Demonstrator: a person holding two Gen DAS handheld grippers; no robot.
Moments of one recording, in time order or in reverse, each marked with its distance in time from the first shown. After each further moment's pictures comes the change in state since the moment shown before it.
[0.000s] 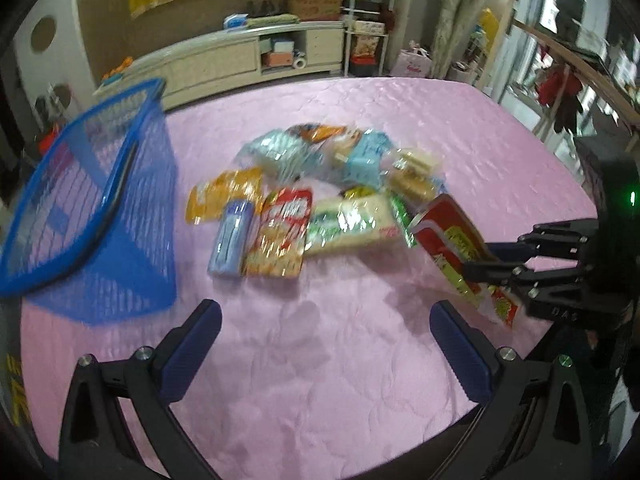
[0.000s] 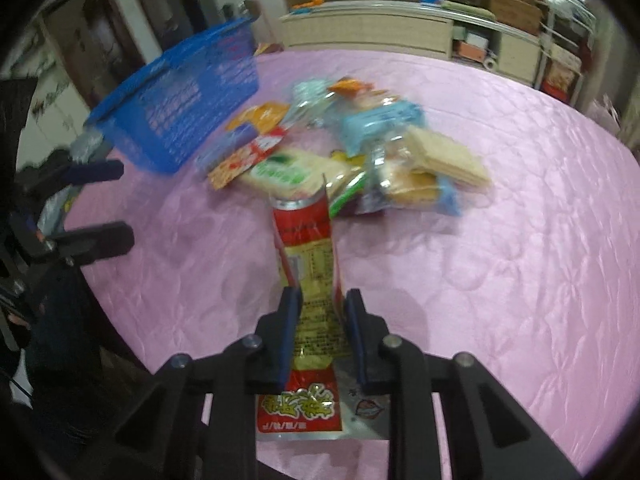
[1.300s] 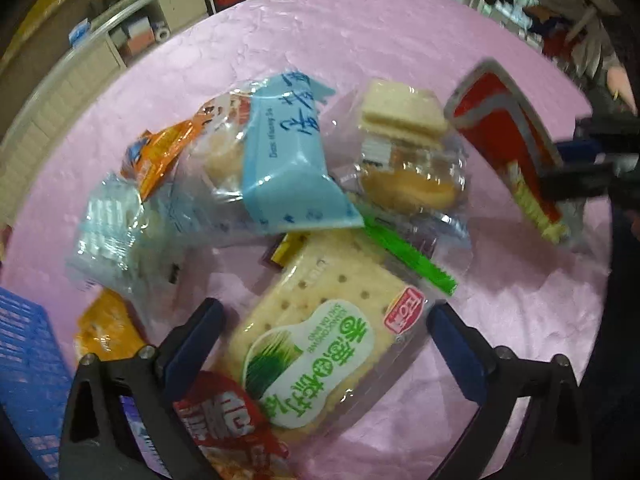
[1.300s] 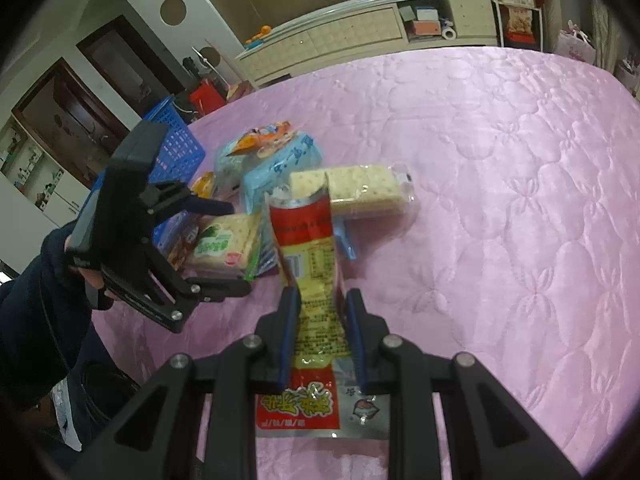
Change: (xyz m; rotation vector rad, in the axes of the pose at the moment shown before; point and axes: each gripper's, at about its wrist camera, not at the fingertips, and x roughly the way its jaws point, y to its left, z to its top) left arm 0.180 -0.025 0.101 0.444 0.280 -0.203; right arm 0.002 -0.083 0.016 0.215 -0.045 0.113
